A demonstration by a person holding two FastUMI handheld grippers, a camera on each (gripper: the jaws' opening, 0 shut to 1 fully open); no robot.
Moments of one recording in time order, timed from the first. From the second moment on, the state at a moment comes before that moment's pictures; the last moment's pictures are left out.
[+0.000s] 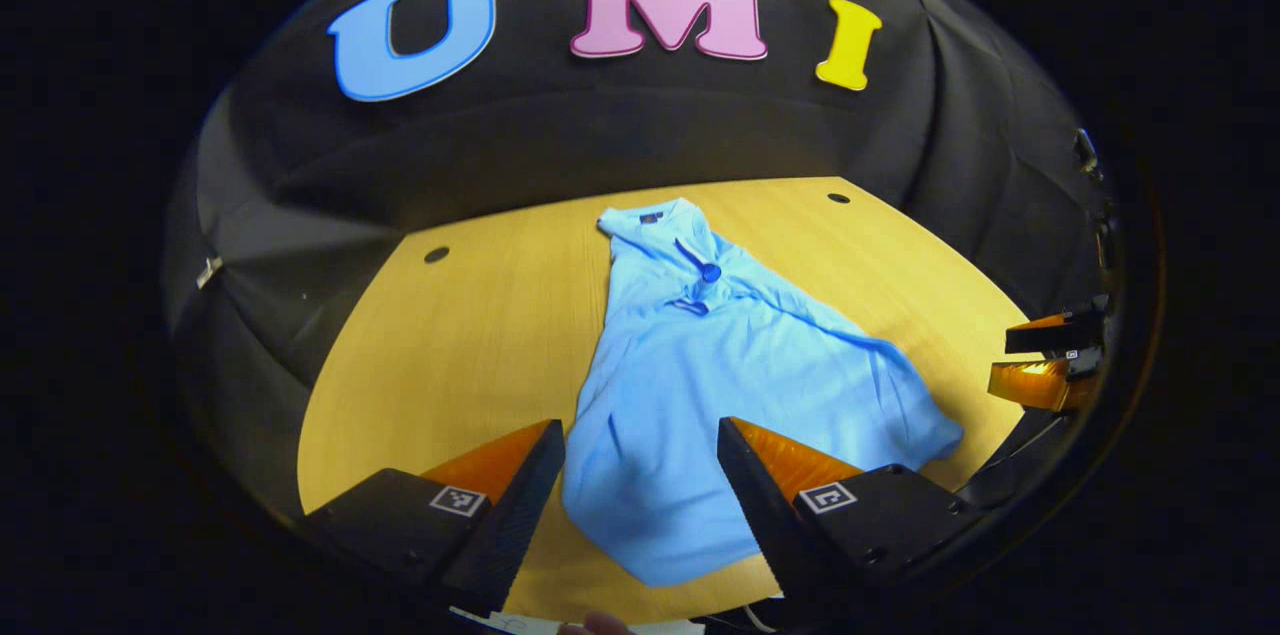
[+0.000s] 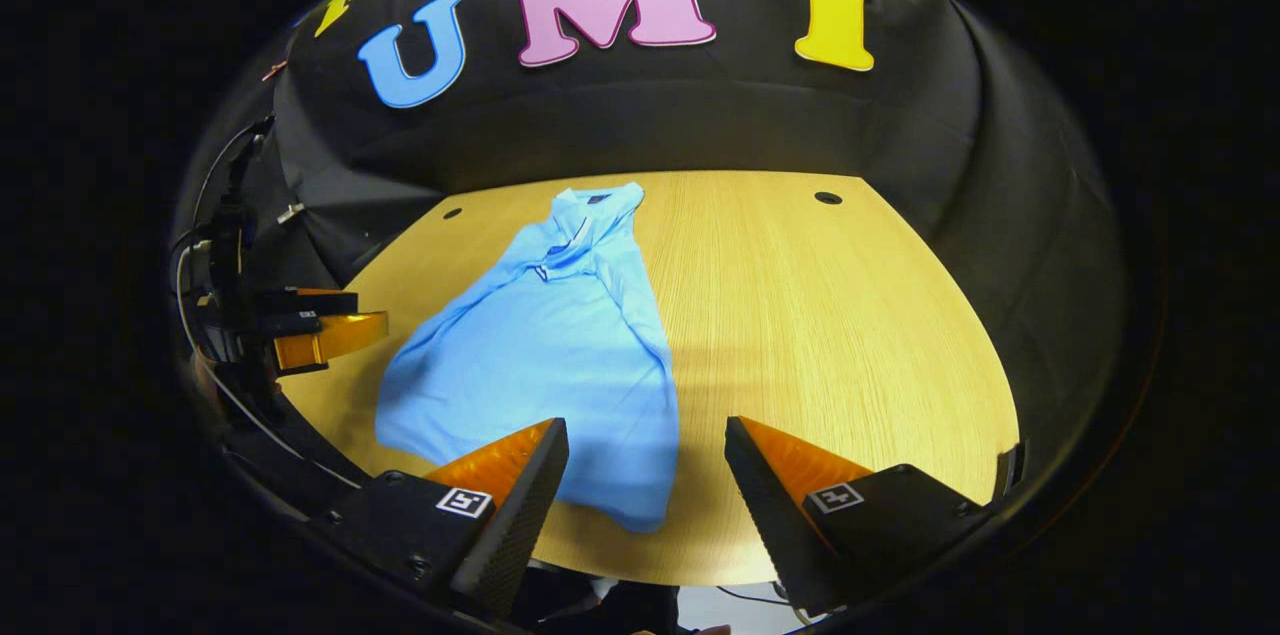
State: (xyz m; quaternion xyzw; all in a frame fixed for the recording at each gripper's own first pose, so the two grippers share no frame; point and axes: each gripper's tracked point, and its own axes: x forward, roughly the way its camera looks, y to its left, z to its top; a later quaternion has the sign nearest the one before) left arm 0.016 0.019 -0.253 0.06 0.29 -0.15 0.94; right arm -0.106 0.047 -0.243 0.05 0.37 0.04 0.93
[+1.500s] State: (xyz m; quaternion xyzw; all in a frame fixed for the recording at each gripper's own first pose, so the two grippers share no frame) left arm -0.044 -0.003 -0.365 0.04 0.41 -0.16 0.90; right arm -0.129 0.082 -0.341 -0.01 0.47 0.06 0.88
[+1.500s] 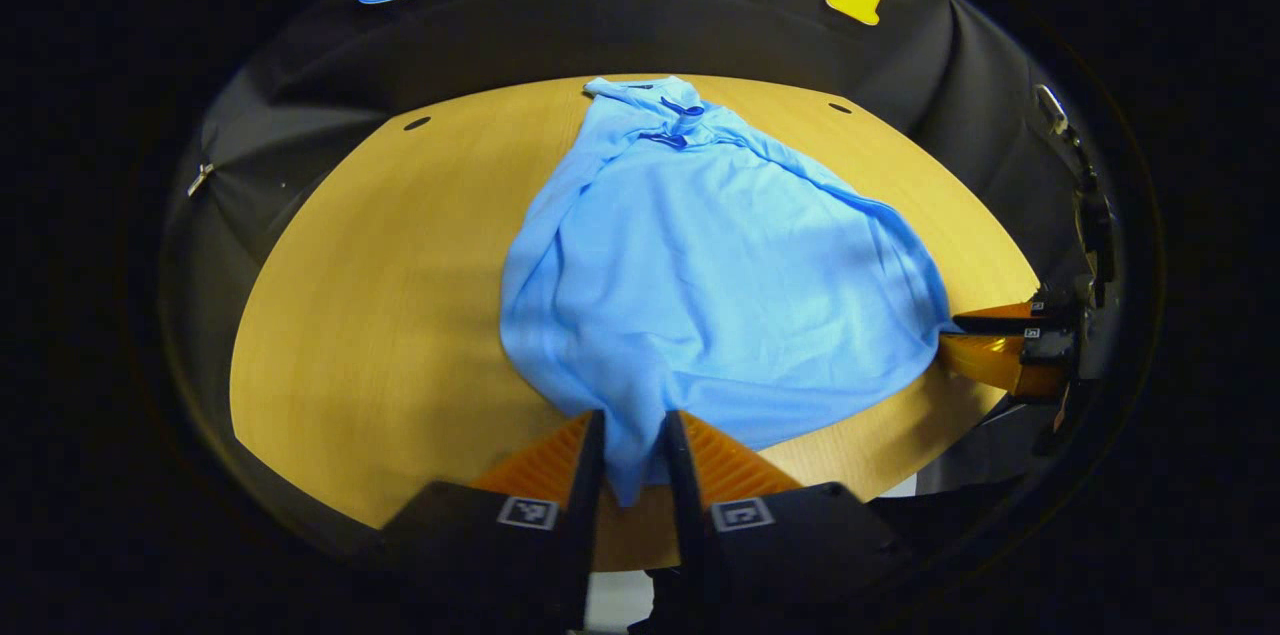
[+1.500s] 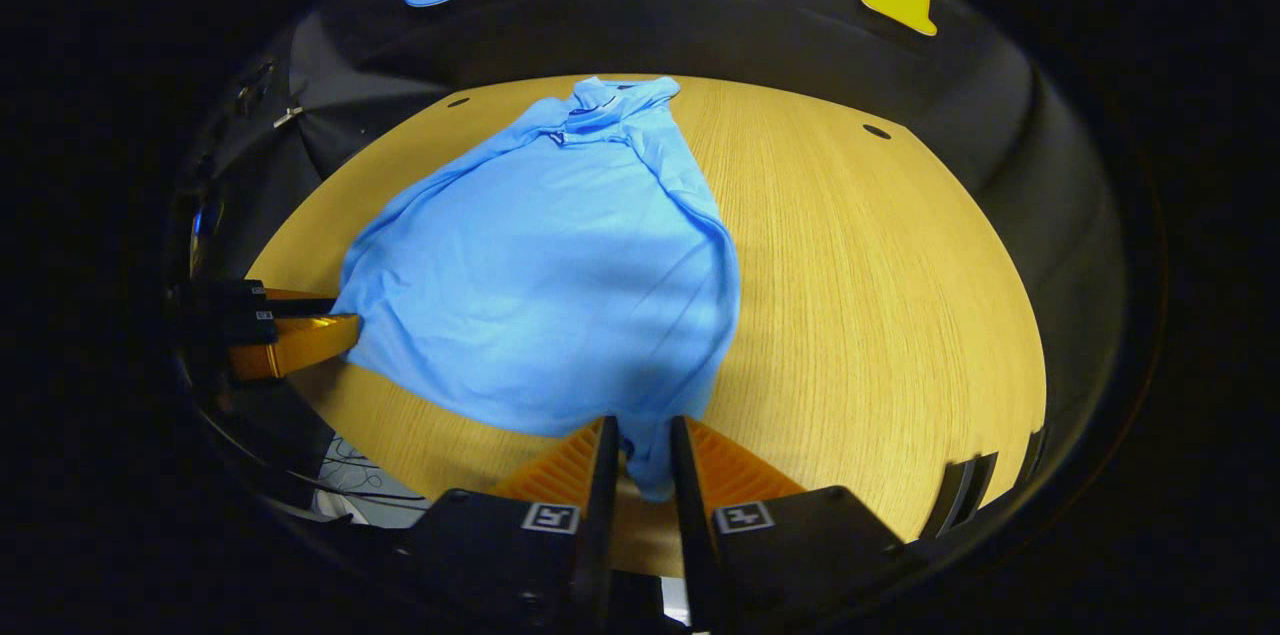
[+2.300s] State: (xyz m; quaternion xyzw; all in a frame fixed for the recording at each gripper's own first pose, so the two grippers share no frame) left arm -0.010 -0.007 -0.298 -0.02 0.36 -0.15 0.92; right arm -0.073 0.084 -0.285 0.05 0.41 0.04 0.91
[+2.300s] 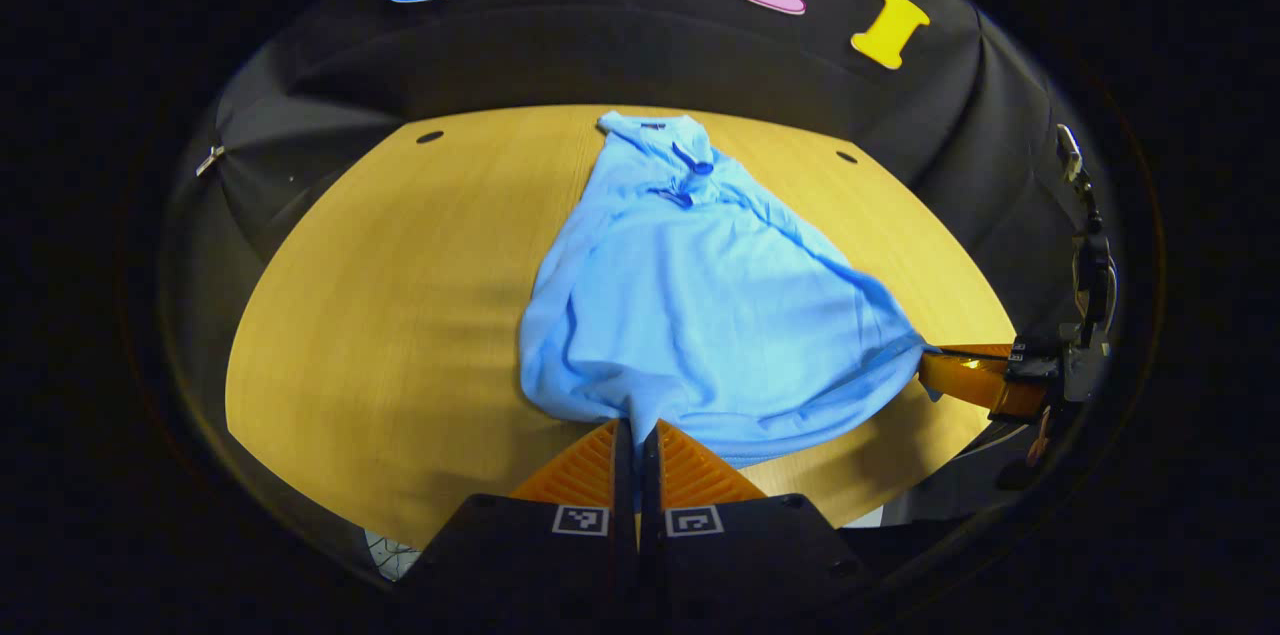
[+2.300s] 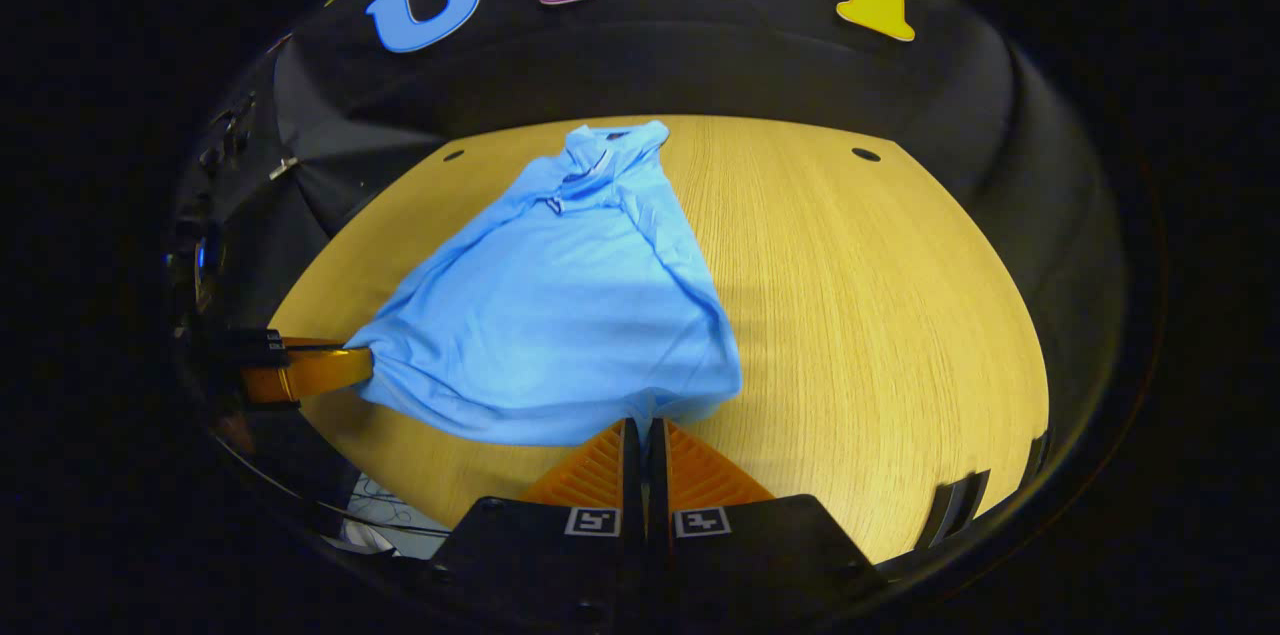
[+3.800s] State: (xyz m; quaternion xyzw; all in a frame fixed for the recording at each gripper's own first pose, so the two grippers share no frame) left arm 0.404 -0.056 -0.206 -0.02 0.19 -0.09 0.98; right arm 0.336 0.037 -0.262 0.07 0.25 -0.01 0.96
